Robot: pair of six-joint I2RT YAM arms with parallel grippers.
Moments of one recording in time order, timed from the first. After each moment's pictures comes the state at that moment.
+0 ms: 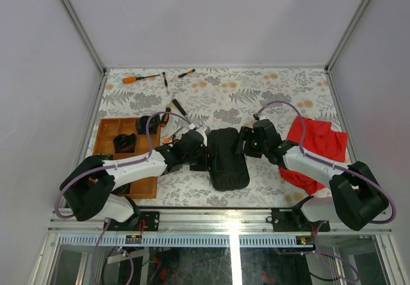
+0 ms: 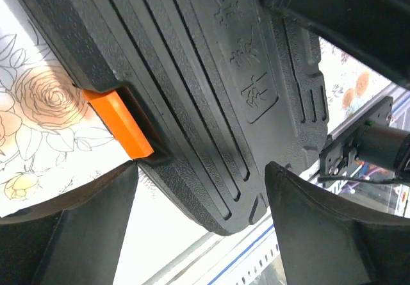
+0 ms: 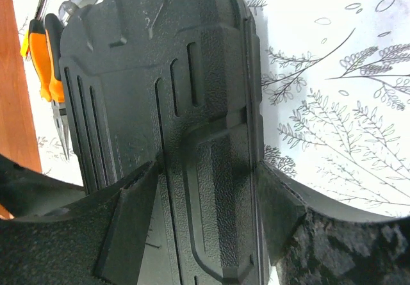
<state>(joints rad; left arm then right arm) -0.82 1.42 0.70 -0.07 0.21 -0.80 0.57 1.33 0.62 -0.06 -0.08 0.73</state>
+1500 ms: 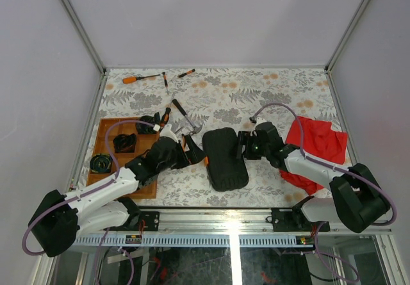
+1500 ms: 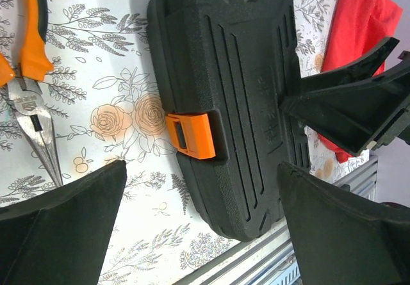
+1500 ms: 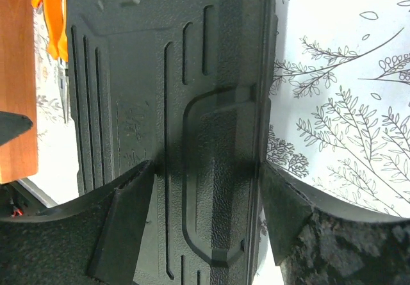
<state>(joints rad) -0.74 1.02 0.48 -0.04 -0.04 -0.94 0.56 1.31 0.57 0.00 -0.20 0.59</state>
